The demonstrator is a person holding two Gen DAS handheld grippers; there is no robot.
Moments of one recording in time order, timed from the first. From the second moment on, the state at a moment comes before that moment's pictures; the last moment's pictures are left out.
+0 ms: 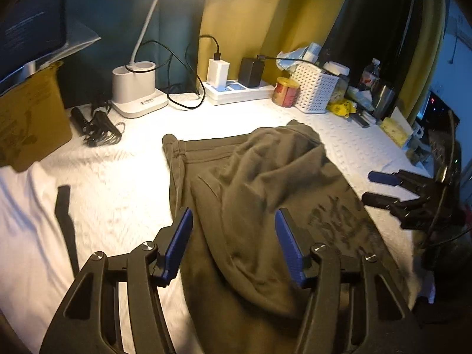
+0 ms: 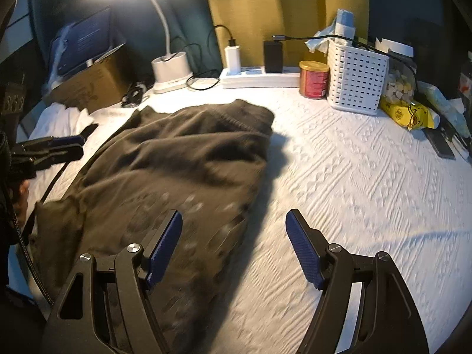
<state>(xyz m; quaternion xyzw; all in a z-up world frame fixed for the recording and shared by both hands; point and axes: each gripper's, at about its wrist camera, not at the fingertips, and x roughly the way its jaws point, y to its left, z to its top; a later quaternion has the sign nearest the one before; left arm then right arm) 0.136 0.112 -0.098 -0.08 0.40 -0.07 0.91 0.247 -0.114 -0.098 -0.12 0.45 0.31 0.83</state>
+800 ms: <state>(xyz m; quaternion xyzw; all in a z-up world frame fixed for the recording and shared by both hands) 0.201 0.122 -0.135 -0.03 0.44 -0.07 0.89 0.353 -0.084 -0.133 -0.08 0.48 0.31 0.81</state>
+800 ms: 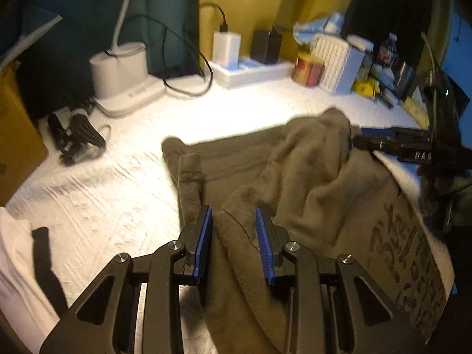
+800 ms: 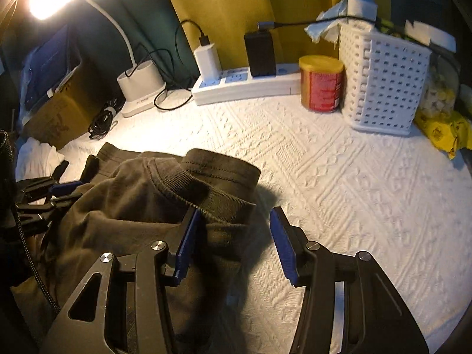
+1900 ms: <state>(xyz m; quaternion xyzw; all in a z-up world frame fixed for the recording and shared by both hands) 0.230 0.153 -0.108 -0.05 0.38 -0.03 0.93 0.402 -0.067 -0.145 -0.01 0.48 0.34 0.81</state>
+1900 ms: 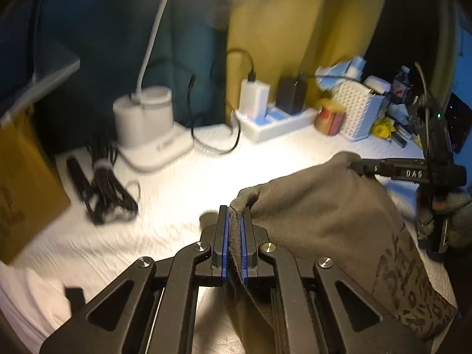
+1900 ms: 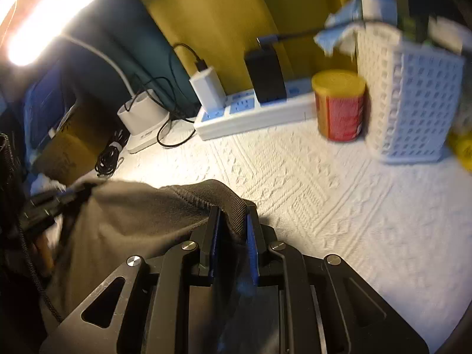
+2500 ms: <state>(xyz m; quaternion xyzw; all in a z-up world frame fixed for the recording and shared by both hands) 0.227 0.162 -0.122 -0.06 0.39 -0.01 0.92 0.416 -0.045 -0.144 -0.07 0.47 0.34 0.81</state>
